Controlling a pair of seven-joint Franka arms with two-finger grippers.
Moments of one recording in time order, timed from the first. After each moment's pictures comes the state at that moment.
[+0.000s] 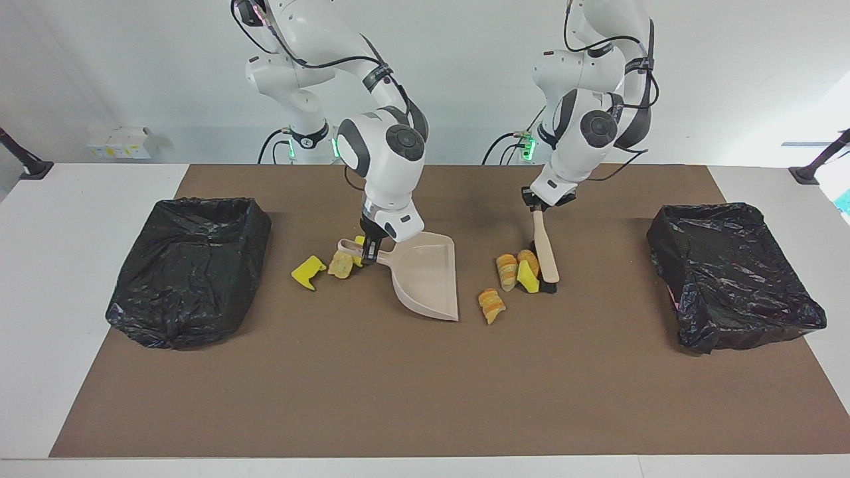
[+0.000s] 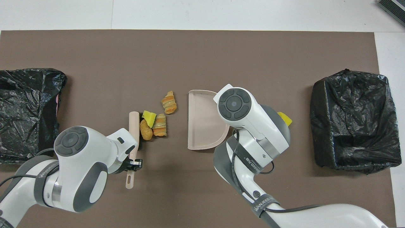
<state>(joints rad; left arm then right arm) -0.28 -0.15 -0.13 -2.41 -0.19 2.07 -0.22 0.38 0.30 0.13 -1.81 -0.33 1.97 -0.82</state>
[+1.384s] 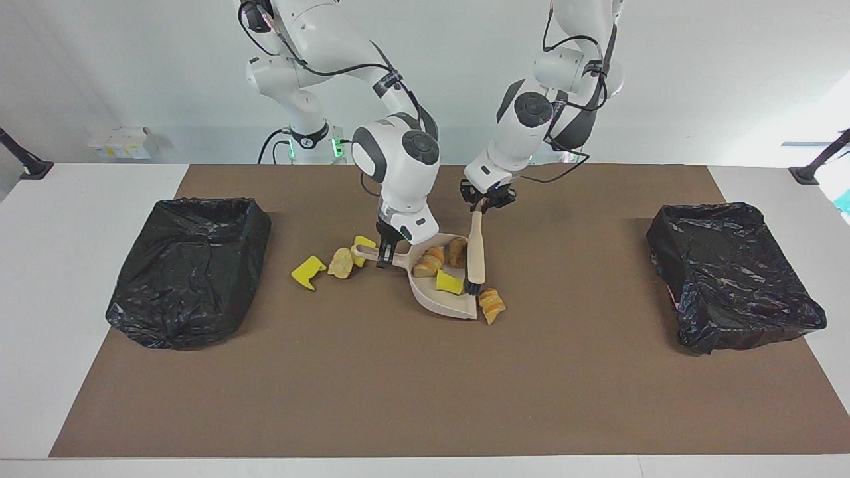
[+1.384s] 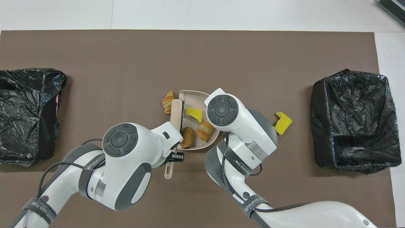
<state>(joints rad) -0.49 -0.01 -0.11 -2.19 -0.25 2.14 -0.29 0.41 0.33 0.13 -1.80 -0.33 2.01 -0.76</state>
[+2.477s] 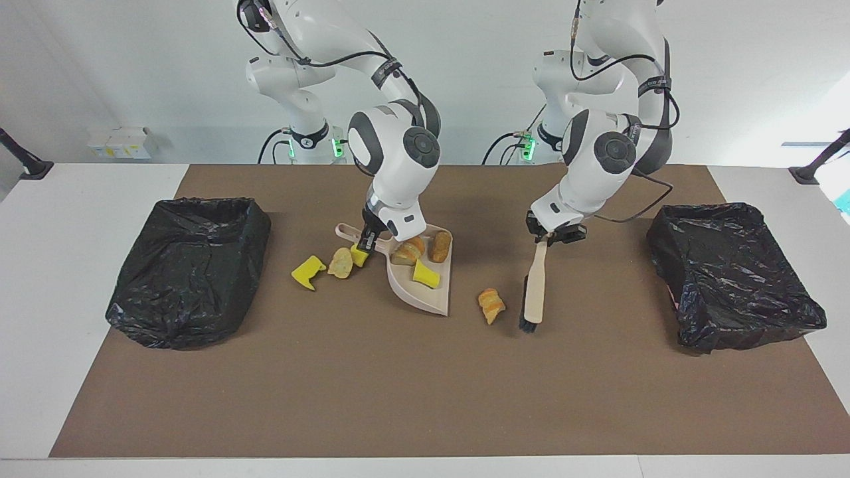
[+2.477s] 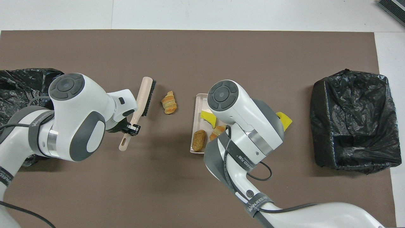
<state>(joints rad) -0.23 0.12 -0.10 -2.00 -0.10 1.96 0.09 0.41 0.33 0.13 -1.69 -0.33 1.71 -0.76</state>
